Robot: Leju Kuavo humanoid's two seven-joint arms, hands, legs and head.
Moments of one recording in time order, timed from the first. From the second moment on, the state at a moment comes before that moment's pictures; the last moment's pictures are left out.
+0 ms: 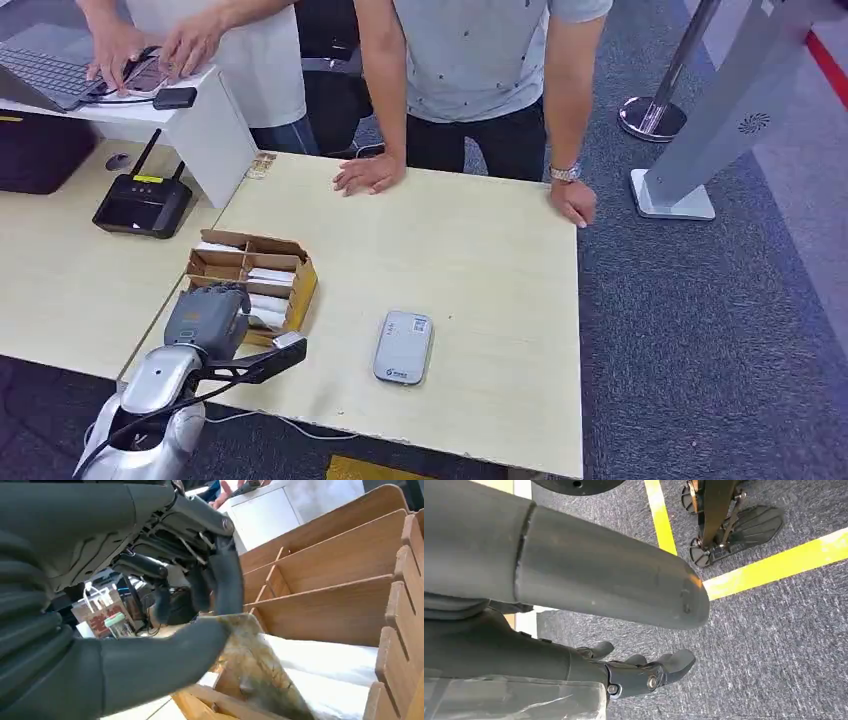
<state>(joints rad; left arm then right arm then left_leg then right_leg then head) 0.08 0.10 0.12 -1.82 -1.57 -0.11 0.13 -0.12 0.10 -1.24 -0.26 1.05 -0.07 0.07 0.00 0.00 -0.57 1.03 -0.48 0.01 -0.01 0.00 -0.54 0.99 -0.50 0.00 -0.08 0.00</state>
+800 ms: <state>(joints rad) -0.05 0.11 0.16 -1.82 -1.54 -0.16 0.06 -0.12 0.10 -1.24 -0.26 1.04 -0.07 0.08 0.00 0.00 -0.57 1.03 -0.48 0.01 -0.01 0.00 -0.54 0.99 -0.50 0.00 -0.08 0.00</state>
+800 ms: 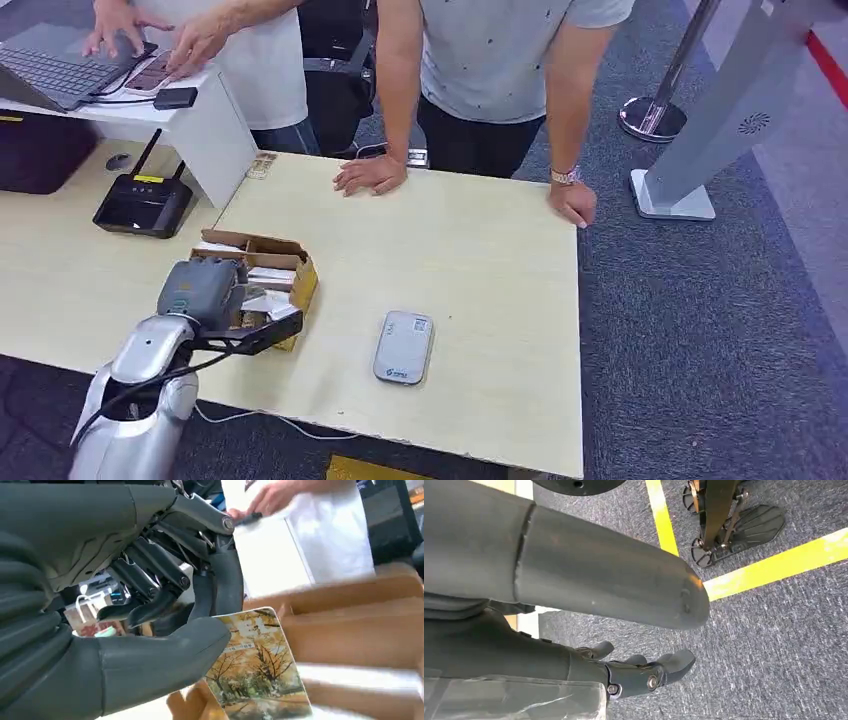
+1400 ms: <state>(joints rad) -0.27 0.21 0.22 -1.80 -1.35 -0.29 0.01 -0.12 0.10 -1.24 -0.26 1.03 -0.07 0.07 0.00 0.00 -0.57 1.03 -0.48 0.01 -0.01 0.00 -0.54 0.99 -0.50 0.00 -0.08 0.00</state>
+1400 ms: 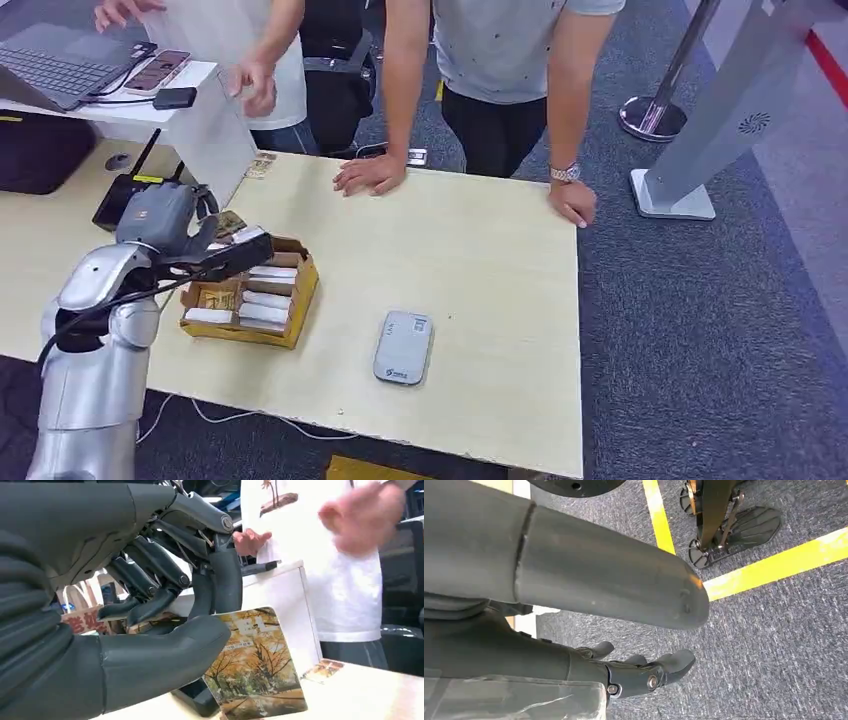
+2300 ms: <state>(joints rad) -0.59 0.19 0.27 -1.47 -1.57 -0.24 0.09 -0.13 0.10 -1.20 -0.26 1.11 -0.05 0.06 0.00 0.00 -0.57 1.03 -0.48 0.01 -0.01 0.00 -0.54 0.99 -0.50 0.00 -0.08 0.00</state>
